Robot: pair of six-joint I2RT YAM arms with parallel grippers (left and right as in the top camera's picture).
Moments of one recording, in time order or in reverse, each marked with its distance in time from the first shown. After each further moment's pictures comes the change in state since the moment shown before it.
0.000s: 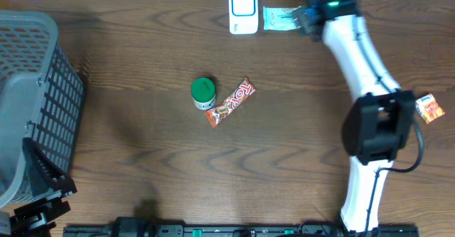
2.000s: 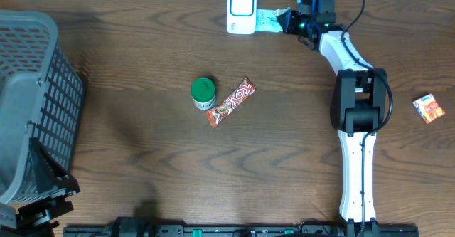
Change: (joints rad) left arm 0.000 0.000 0.000 -0.048 0.000 0.000; right arm -0.057 0.443 0.092 0.482 -0.703 0.505
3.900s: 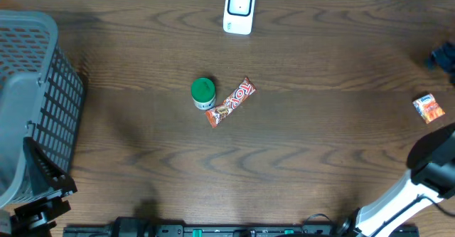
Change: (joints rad) left arm 0.000 0.001 0.000 0.050 0.000 0.000; right arm -0.549 -0.653 -0.061 -1.147 0.545 0.114
